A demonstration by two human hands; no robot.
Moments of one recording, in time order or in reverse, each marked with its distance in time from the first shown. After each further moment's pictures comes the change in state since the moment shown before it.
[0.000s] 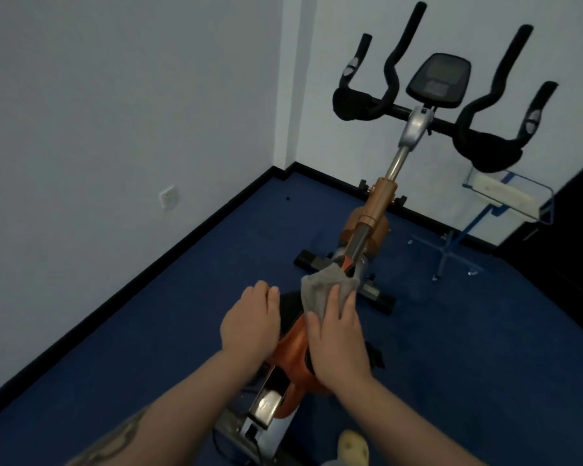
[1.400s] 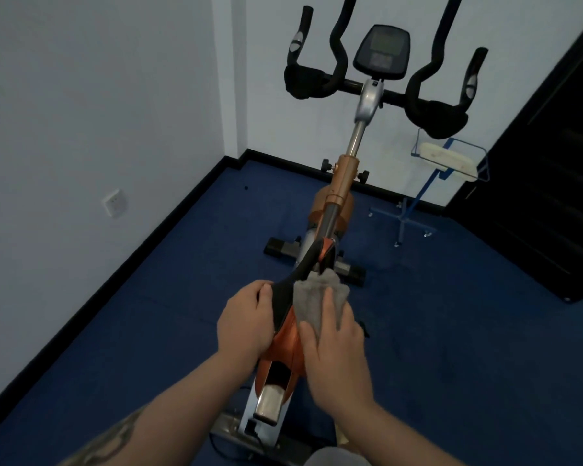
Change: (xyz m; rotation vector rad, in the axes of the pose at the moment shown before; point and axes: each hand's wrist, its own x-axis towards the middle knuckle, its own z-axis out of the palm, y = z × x) left_hand 0.012 -0.010 0.002 -0.278 -0.121 0.093; right_hand -0.042 -0.011 0.021 0.083 0.150 0.128
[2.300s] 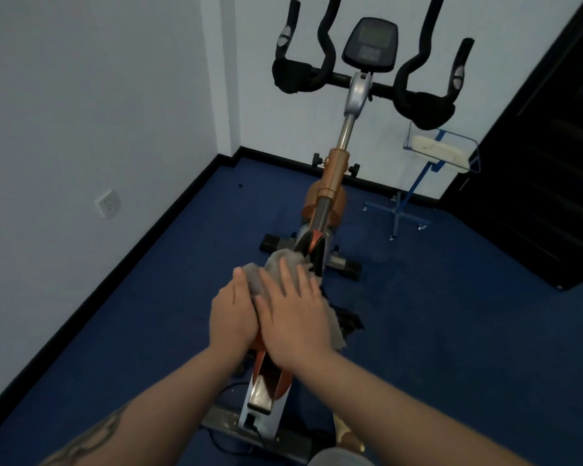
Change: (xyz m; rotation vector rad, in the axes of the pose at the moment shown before) left_hand -0.003 -0.005 0.004 -0.248 0.108 -0.061; right_hand 0.031 -0.032 0.011 -0.217 -0.002 -0.316
